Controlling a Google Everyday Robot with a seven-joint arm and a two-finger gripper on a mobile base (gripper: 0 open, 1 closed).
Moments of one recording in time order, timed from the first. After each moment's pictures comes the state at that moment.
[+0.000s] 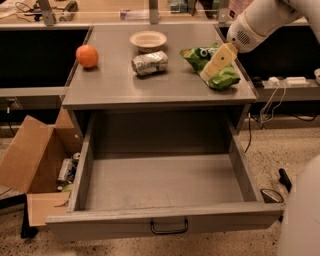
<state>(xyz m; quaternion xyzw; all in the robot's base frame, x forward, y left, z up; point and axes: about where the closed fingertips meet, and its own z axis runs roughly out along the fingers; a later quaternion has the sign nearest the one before) 0.697 -0.191 0.928 -0.44 0.84 0.07 0.29</state>
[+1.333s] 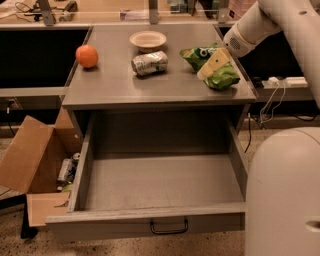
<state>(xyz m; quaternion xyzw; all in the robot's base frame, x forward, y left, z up) 0.753 -0.209 0.886 -0.37 0.88 0.07 0.29</state>
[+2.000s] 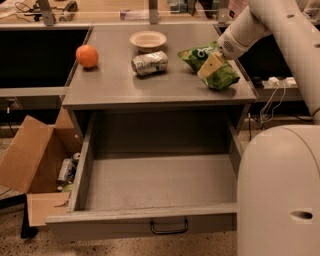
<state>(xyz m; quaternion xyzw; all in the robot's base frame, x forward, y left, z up) 0.763 -0.196 0.871 -0.39 0.88 0.07 0.27</state>
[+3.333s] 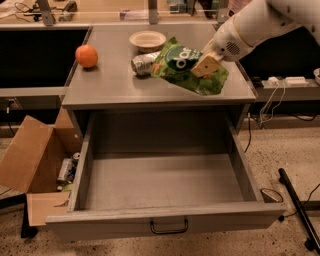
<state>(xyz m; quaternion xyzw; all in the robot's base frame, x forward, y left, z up) 0.660 -0.128 0.931 -0.53 0.77 0.11 0.34</state>
